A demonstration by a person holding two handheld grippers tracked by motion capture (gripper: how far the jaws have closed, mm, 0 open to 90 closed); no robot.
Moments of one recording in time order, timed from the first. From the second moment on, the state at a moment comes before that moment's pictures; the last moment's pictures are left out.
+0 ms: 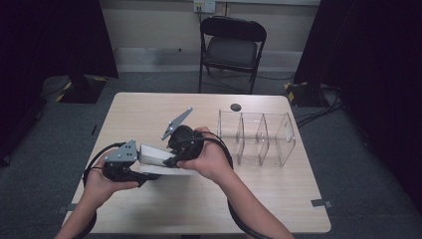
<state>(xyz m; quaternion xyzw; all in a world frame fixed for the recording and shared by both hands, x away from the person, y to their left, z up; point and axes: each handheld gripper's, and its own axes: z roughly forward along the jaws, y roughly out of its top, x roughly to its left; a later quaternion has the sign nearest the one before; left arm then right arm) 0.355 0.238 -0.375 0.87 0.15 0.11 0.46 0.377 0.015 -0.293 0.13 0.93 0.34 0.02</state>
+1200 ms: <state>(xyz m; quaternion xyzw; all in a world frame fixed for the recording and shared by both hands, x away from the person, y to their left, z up) 0.378 0.251 -0.360 0.85 0.16 0.13 0.48 0.395 -0.051 -0.277 0.22 0.86 0.46 0.06</state>
